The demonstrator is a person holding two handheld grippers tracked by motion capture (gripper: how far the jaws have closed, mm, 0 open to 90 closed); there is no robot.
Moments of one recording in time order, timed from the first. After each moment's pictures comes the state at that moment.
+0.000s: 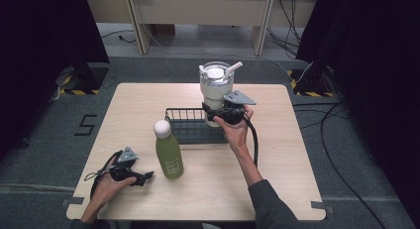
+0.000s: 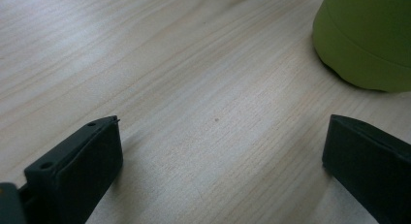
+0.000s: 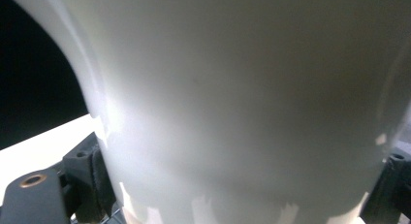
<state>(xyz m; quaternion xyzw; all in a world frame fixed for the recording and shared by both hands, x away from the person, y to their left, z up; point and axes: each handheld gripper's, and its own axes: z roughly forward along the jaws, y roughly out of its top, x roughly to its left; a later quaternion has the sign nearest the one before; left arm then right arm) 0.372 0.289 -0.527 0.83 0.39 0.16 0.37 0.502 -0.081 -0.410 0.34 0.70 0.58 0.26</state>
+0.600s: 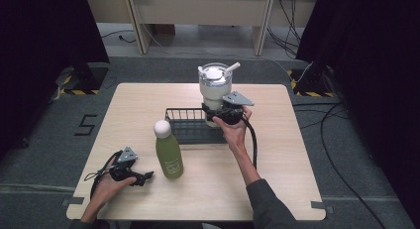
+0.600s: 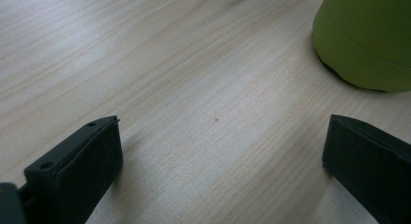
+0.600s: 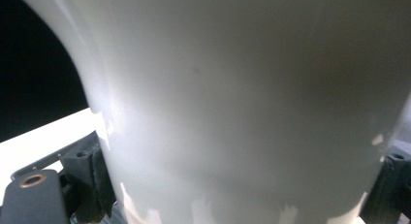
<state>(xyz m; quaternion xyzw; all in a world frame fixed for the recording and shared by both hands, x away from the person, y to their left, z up) 0.372 0.289 -0.527 0.83 0.39 0.16 0.37 0.509 -0.079 -0.421 0.34 0.70 0.57 0.26</state>
